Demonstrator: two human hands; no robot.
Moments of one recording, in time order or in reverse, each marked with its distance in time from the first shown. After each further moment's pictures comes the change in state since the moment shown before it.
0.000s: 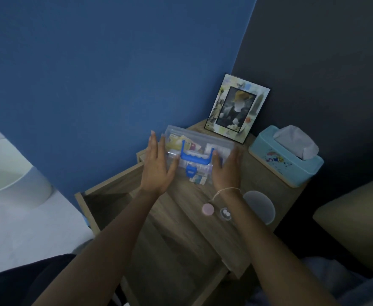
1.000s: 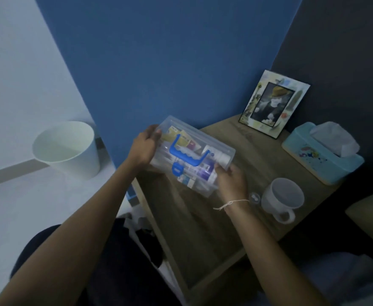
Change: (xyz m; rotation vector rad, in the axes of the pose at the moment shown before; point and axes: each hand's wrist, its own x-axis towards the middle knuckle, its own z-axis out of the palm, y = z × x) left_hand -0.032 -0.014 -0.142 -0.294 0.029 -0.407; right_hand -0.122 -0.042 0.002 0.414 -0.294 0.222
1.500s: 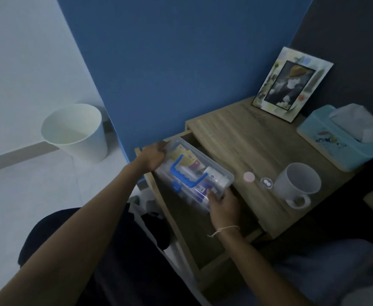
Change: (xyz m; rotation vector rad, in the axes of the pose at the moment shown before) left_hand -0.025 -0.065 0.001 0.404 -0.303 -0.062; right_hand -0.070 0.083 0.012 -0.160 -0.052 0.021
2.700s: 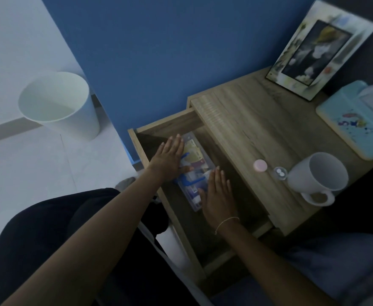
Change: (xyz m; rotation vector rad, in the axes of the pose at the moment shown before) left_hand 0.030 -0.050 0.090 0.606 -0.216 0.180; right_hand 0.063 0.080 0.031 -1.056 -0.234 -0.353
